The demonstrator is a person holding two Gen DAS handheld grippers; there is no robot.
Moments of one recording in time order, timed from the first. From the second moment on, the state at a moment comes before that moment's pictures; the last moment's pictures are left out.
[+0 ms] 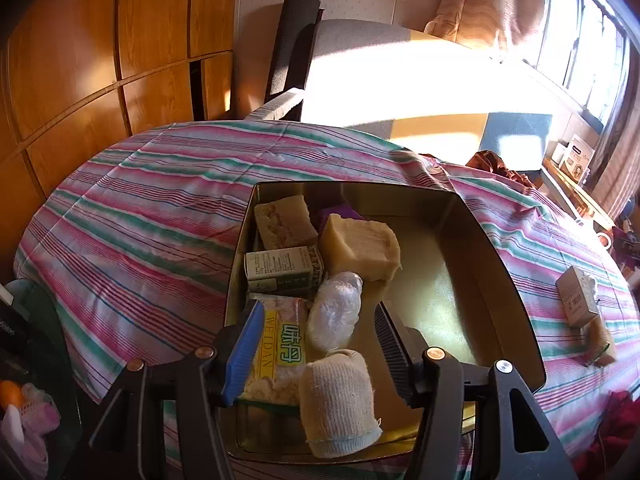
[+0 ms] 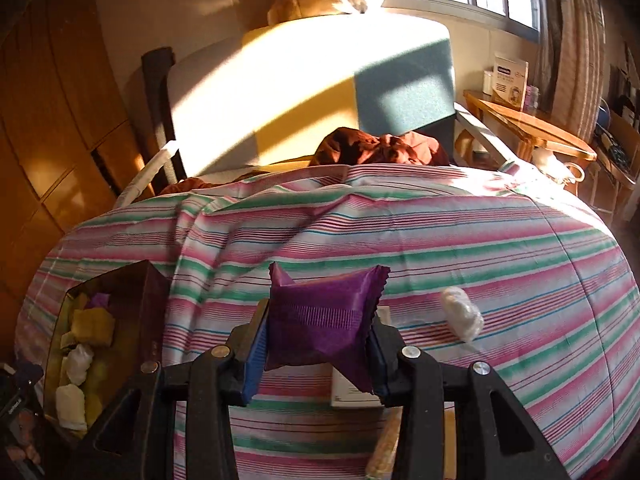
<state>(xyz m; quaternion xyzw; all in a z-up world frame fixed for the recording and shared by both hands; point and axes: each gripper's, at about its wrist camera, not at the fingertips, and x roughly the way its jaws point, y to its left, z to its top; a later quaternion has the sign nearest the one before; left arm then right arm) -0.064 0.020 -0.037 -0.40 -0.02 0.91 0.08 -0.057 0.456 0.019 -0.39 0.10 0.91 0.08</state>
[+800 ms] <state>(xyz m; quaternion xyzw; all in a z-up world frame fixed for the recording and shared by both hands) -0.047 -0.043 -0.057 -0.41 -0.08 0.91 0.04 -0.152 0.155 -0.103 -0.54 0.00 0.83 -0.13</state>
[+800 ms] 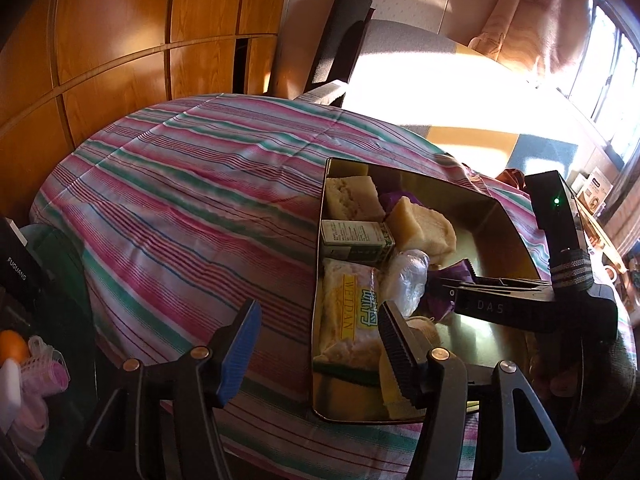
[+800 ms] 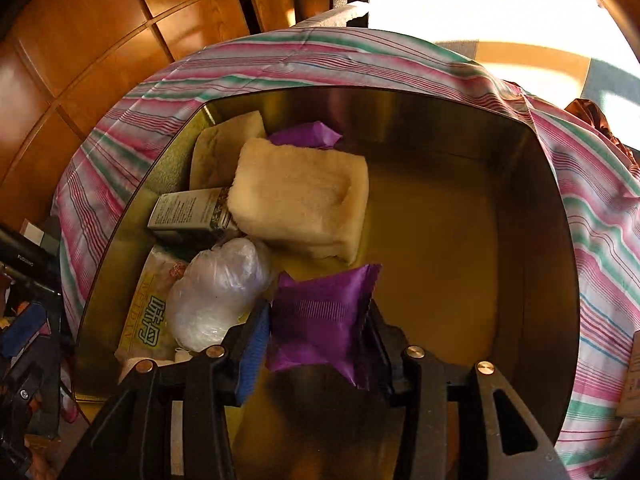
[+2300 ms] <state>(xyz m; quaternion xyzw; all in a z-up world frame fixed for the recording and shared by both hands) -0.029 0.076 -0.024 -0.39 0.01 0.90 0.17 -0.023 0.377 -0.025 -0.42 0.04 0.90 0.09</state>
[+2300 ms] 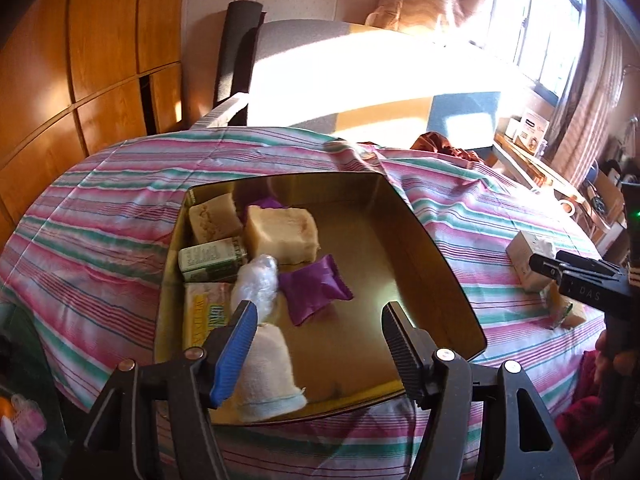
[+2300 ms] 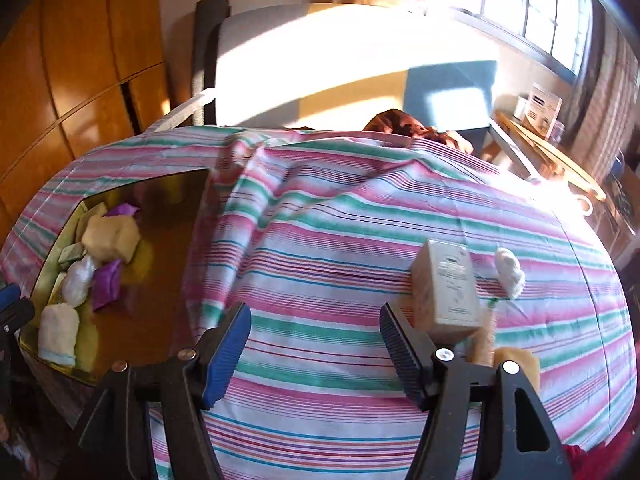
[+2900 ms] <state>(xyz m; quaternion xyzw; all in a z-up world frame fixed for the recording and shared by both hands) -0.041 0.293 -0.036 -0.43 0.10 0.83 0.34 0.059 0.603 -0.049 -0.33 0.33 0.84 0.28</state>
